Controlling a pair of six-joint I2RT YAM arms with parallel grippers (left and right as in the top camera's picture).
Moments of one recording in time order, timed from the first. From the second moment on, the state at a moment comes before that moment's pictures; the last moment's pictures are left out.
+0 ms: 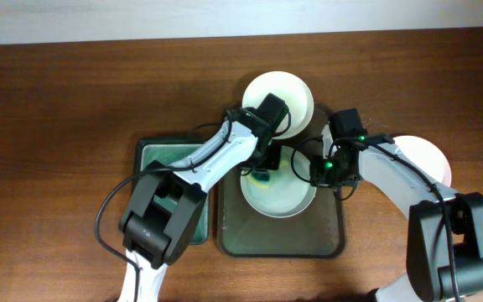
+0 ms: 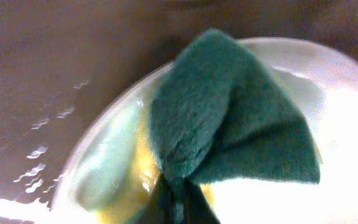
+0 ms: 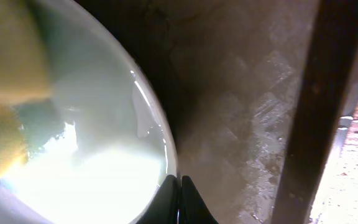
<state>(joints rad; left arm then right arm) -0.65 2.17 1.64 -0.84 0.14 -0.43 0.16 1.72 1.00 -0.68 -0.22 0.24</state>
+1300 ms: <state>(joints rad) -0.56 2.00 1.66 -1.03 0.15 -0.36 0.16 1.72 1.00 -0.56 -0.39 0.10</state>
